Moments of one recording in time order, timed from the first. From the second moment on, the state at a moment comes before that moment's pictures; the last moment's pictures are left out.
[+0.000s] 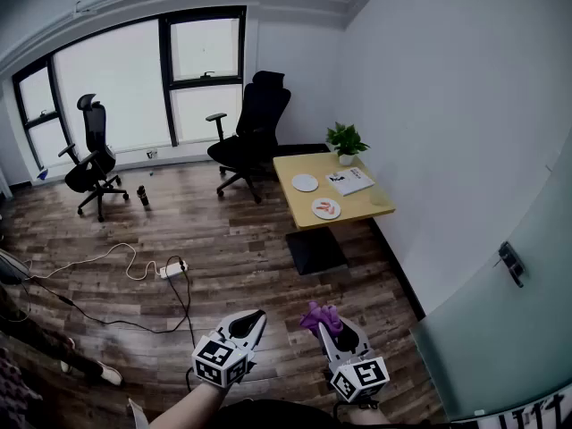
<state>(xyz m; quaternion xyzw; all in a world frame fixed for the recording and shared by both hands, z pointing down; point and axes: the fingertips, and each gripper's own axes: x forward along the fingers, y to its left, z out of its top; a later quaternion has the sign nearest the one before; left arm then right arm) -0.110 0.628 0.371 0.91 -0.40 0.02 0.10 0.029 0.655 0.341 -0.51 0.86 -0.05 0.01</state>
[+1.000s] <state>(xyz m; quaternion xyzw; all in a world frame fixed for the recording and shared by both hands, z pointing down) -0.047 0.610 0.364 0.91 -0.41 0.02 0.09 0.101 0.643 0.341 -0.50 0.87 -0.06 0.04</state>
